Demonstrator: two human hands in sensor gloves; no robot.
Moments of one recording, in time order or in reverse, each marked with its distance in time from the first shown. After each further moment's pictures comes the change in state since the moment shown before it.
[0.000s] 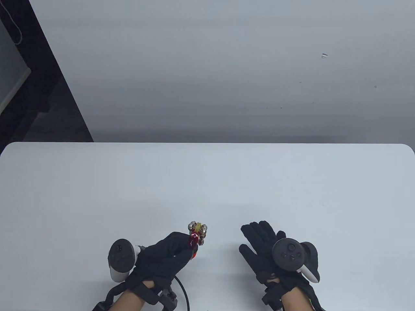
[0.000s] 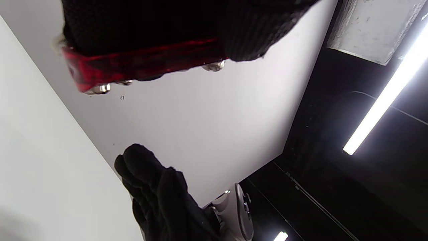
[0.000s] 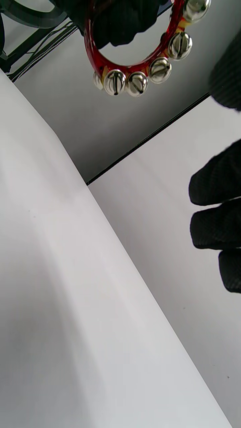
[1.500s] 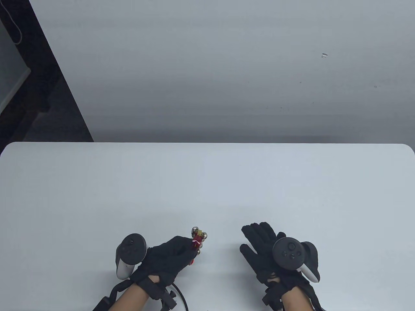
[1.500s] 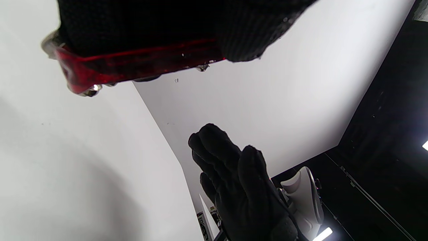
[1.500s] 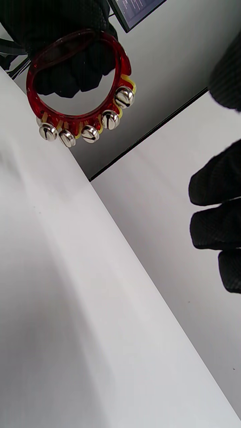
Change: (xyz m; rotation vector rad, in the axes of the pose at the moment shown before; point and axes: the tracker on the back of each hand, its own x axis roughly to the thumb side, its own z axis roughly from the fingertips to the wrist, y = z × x) left_hand -0.039 -0.008 0.003 -0.086 0.181 -0.010; right_hand -0.006 0.003 -0.001 0.013 0.025 -0.018
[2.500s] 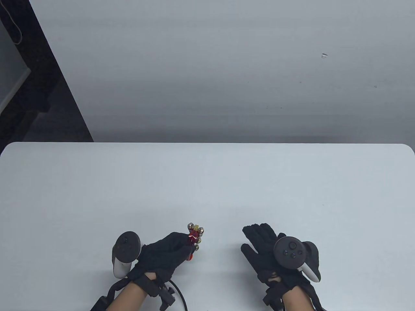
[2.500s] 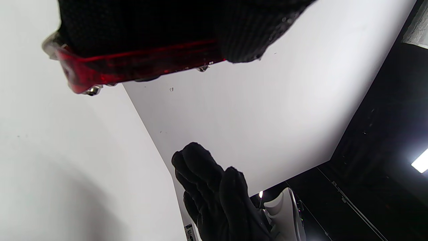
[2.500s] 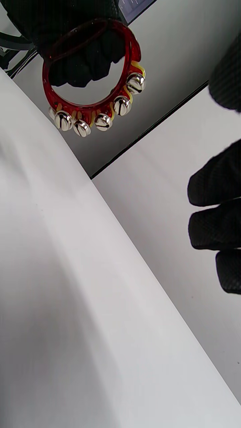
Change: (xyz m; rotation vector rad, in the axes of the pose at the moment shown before) left_hand 0.004 0.010 0.000 0.052 -0.017 0.051; right_hand -0.004 -0.001 0.000 0.010 0.020 -0.017
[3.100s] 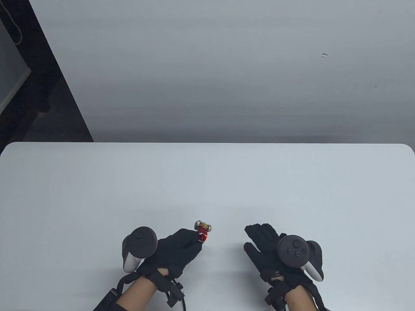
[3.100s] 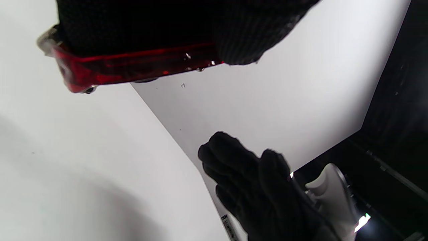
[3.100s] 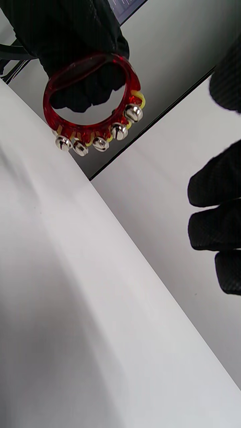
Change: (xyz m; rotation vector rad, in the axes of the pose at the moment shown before) left_hand 0.017 -0.026 -0.030 -0.055 0.038 -0.276; right_hand -0.006 -0.006 0.001 0.009 0.013 -0.042
